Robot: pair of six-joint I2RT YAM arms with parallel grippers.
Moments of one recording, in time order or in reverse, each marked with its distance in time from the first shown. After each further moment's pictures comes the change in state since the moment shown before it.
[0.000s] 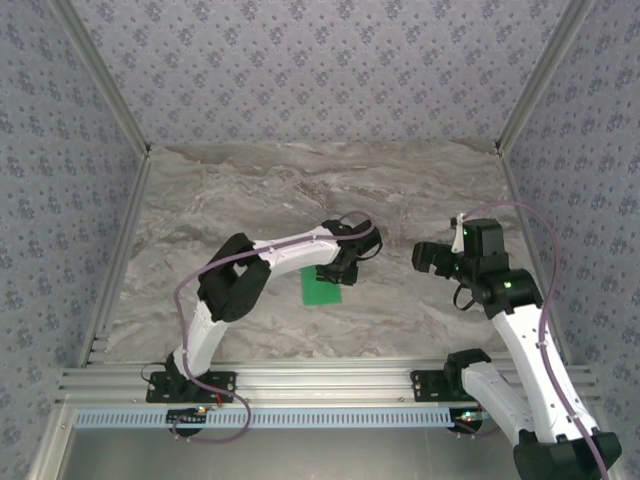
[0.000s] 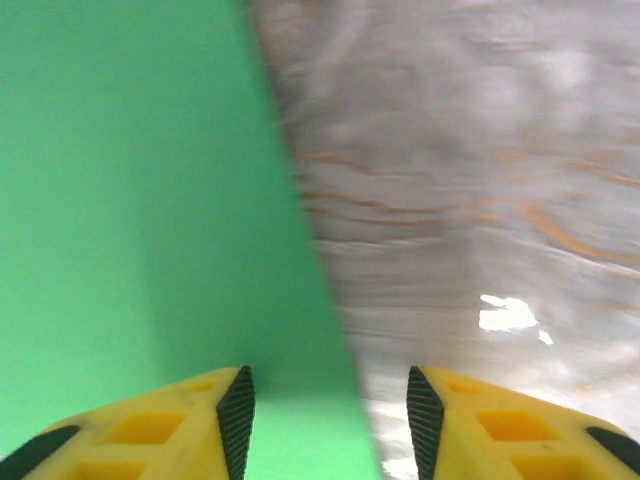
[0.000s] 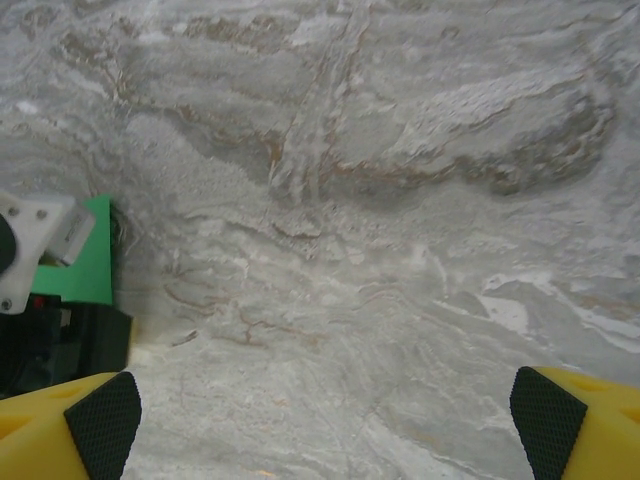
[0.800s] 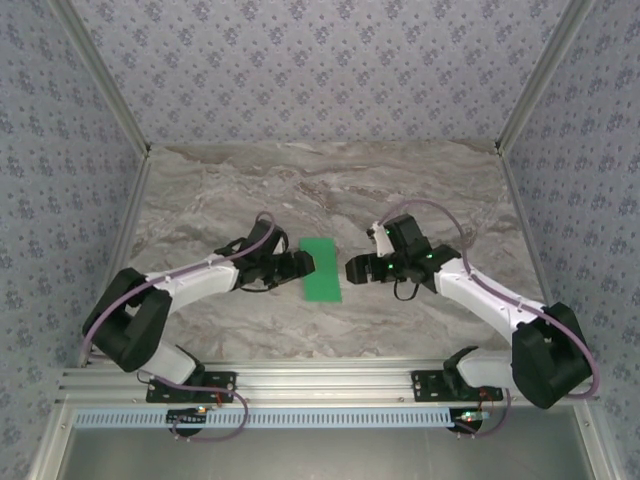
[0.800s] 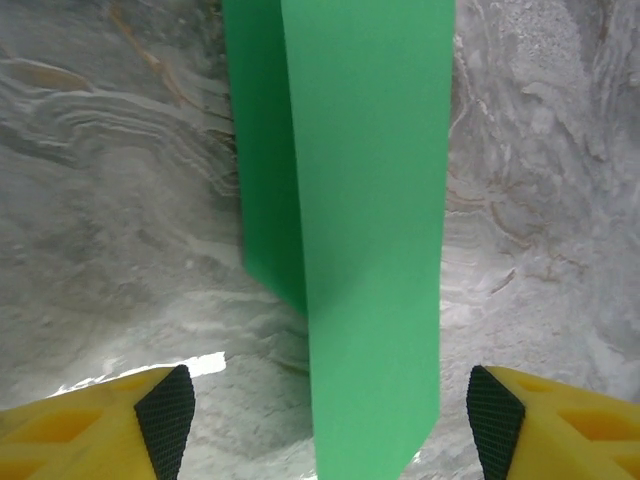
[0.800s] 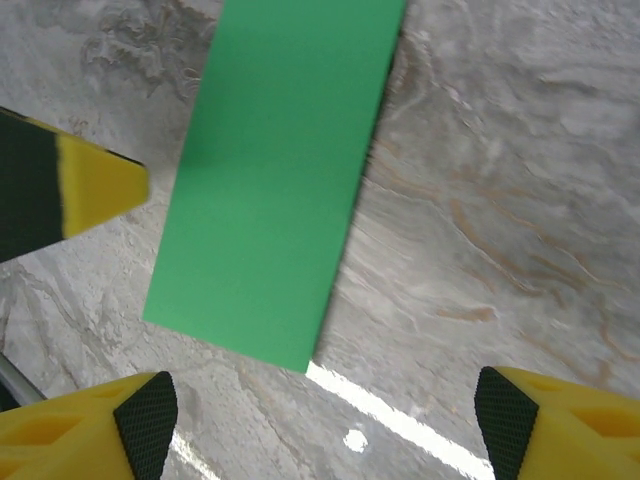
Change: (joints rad) left arm 0.343 -0.623 -0.873 0.748 0.438 -0.082; right arm 0.378 0.465 -0.087 0.446 -0.275 0.083
